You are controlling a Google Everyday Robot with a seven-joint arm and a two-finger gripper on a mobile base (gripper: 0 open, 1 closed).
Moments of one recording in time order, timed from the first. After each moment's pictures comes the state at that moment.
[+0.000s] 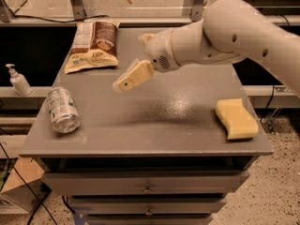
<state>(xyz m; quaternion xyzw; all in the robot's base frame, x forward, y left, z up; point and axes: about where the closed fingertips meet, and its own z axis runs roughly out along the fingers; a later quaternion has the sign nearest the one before) 0.586 0.047 0.921 -0.53 0.66 0.27 0.45</state>
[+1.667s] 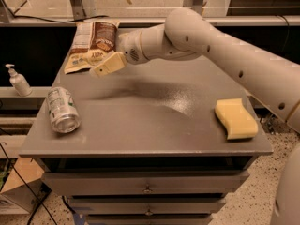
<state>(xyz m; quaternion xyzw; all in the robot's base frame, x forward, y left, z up) 0.675 0.121 0.890 -0.49 0.67 0.31 0.47</state>
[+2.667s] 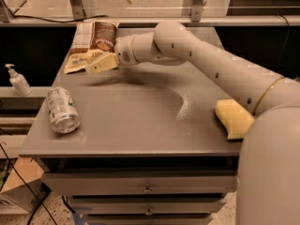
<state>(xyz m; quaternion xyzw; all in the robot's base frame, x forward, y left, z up) 0.729 0.145 0.858 -0.45 0.68 0.33 0.48</state>
